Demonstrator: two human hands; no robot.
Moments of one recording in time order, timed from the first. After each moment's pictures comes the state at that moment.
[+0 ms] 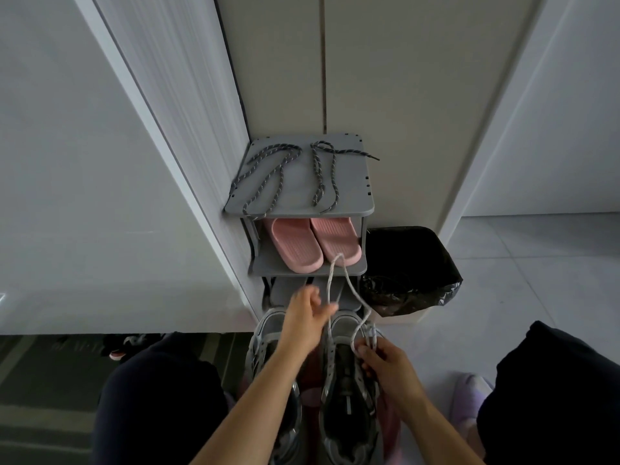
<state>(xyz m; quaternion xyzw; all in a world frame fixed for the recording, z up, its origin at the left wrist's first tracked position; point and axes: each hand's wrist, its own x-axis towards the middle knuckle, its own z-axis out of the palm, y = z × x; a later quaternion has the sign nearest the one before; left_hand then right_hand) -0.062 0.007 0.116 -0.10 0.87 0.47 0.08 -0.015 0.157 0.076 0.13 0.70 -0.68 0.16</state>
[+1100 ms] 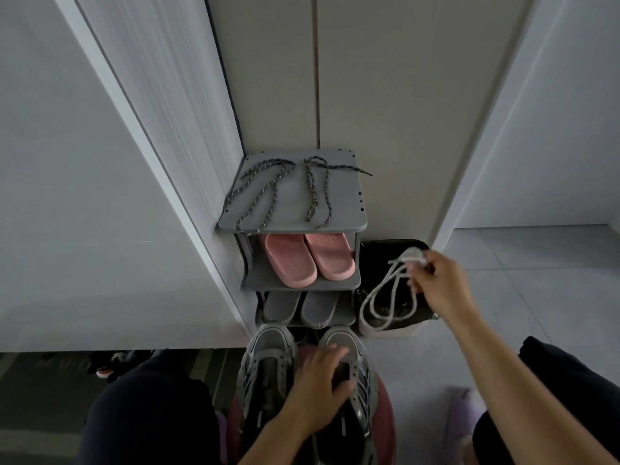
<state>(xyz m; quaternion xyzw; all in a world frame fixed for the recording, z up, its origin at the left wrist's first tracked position) -0.013 0.021 0.092 0.08 0.92 0.34 0.17 -0.117 0.223 0.172 0.06 0.88 -0.48 -0.06</state>
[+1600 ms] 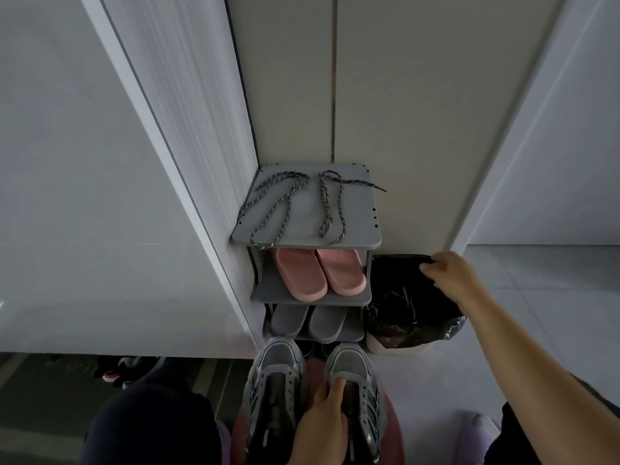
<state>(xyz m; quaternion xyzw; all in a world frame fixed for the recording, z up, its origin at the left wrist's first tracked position) 0.004 0.032 0.092 -0.04 0.93 0.32 0.18 -0.172 0.235 0.175 0.16 0.87 -0.46 0.06</state>
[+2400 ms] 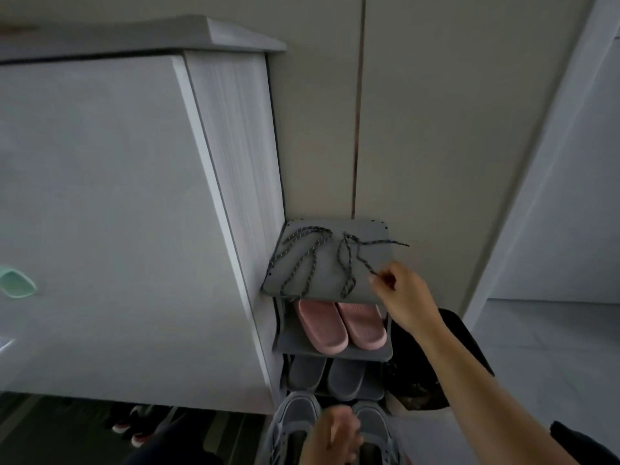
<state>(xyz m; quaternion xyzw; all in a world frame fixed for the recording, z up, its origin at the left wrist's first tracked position) -0.018 0.008 0.131 -0.17 0.69 0.69 0.14 -0.153 0.125 0.261 -0.06 0.90 -0.42 -0.06</state>
